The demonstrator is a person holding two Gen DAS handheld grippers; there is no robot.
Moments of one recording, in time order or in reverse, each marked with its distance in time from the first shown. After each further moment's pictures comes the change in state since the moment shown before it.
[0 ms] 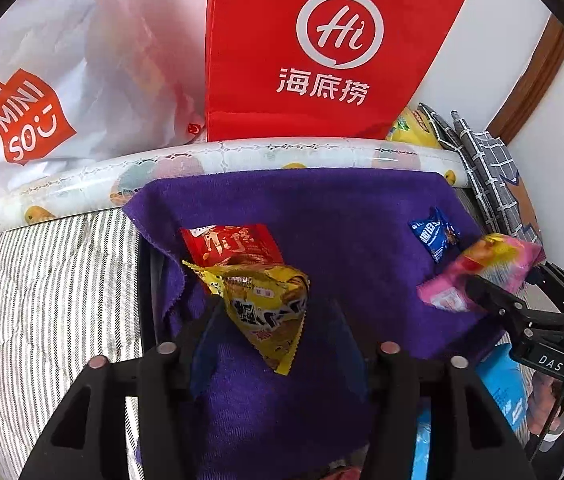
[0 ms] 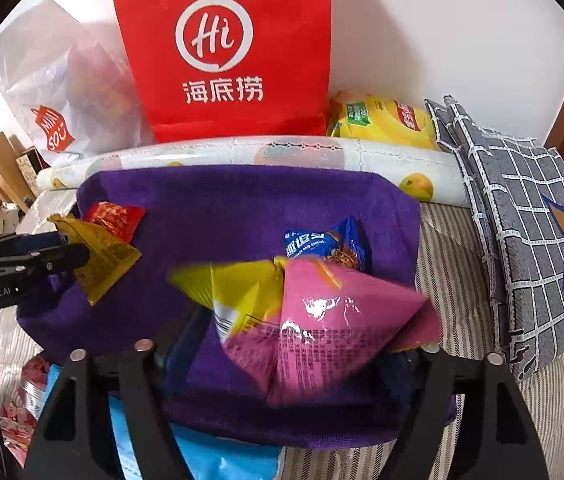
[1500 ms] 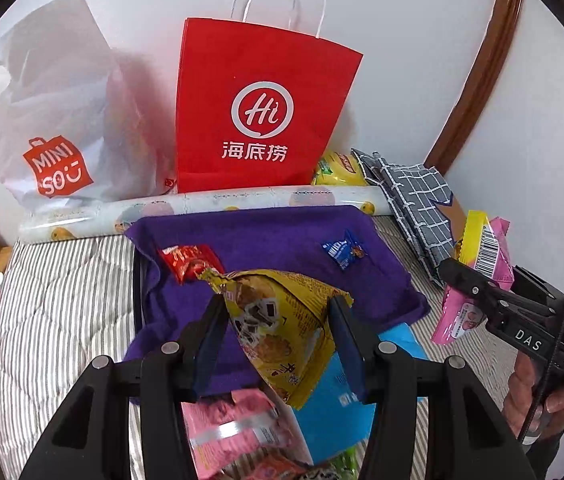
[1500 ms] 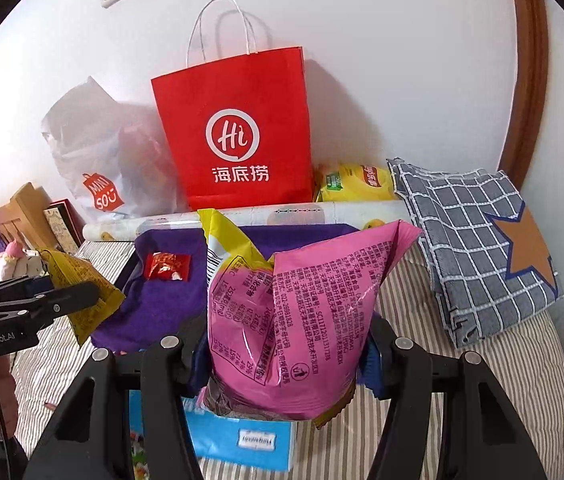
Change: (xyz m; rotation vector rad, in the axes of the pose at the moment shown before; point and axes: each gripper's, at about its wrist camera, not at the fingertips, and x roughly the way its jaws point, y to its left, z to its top) left arm -0.104 -0.043 -0.039 0.034 -0.185 -0.078; right arm -0.111 -0.002 -0.027 0.064 -0.196 0.003
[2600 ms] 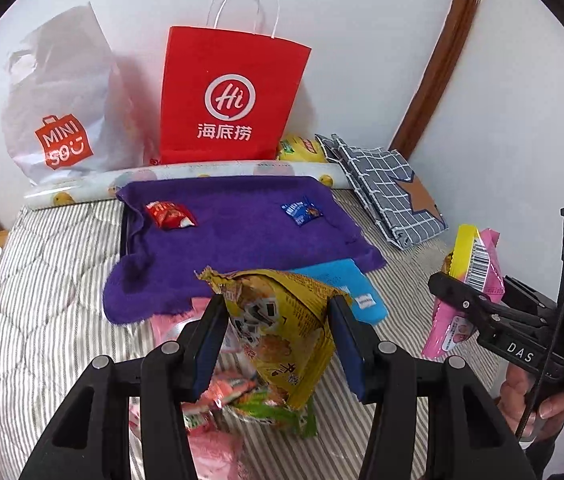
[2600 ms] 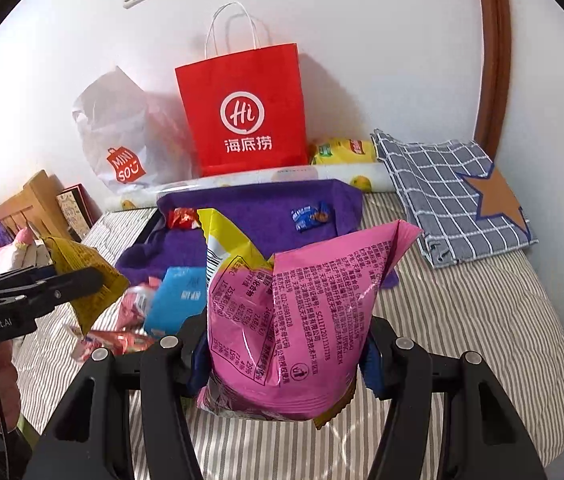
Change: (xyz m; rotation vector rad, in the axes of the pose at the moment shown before) left arm -0.064 -0.036 -0.064 0.012 -0.018 -0.054; right arm -0.079 0.005 -0.070 0.025 0.005 0.003
